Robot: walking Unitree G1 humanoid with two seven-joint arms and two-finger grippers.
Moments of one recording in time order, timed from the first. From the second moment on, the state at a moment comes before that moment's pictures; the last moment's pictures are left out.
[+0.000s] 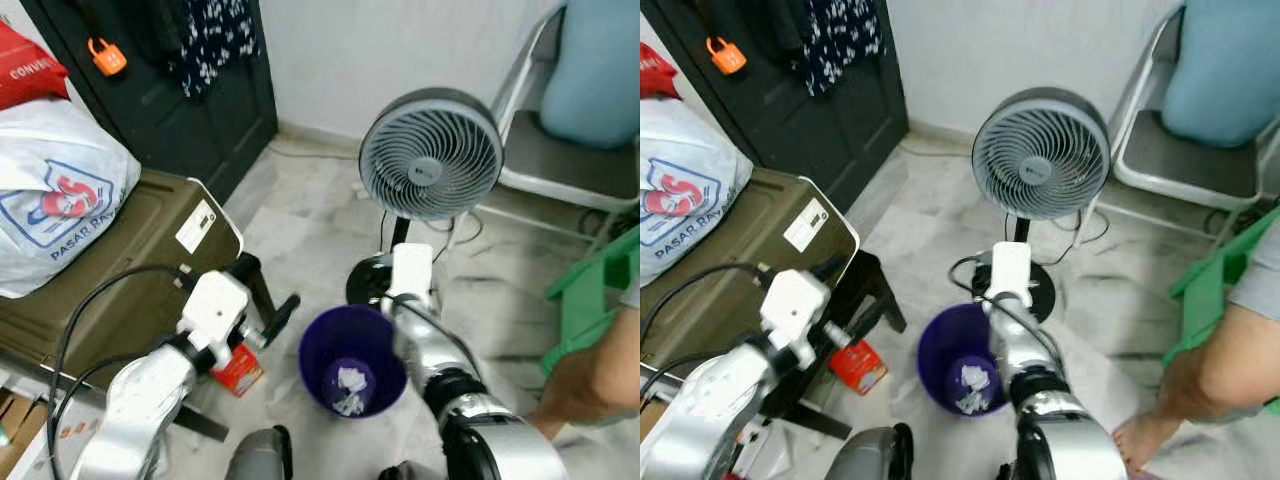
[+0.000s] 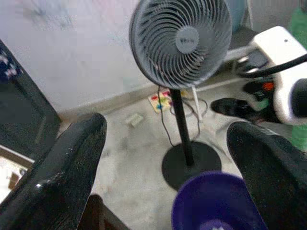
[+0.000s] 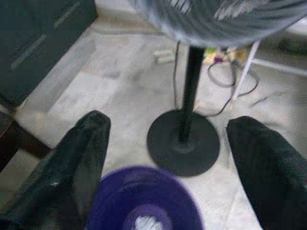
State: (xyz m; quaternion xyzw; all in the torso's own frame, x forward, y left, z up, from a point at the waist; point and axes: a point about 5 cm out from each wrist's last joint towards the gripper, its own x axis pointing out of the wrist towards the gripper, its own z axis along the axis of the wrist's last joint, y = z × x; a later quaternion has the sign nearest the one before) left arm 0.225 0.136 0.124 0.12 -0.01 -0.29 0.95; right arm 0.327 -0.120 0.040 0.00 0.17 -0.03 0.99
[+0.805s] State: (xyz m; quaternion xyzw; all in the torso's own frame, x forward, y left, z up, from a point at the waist) left arm 0.282 0.151 0.114 0.10 -0.06 -0.11 0.99; right arm 0.291 -0.133 0.097 -0.06 0.00 0.07 1.00
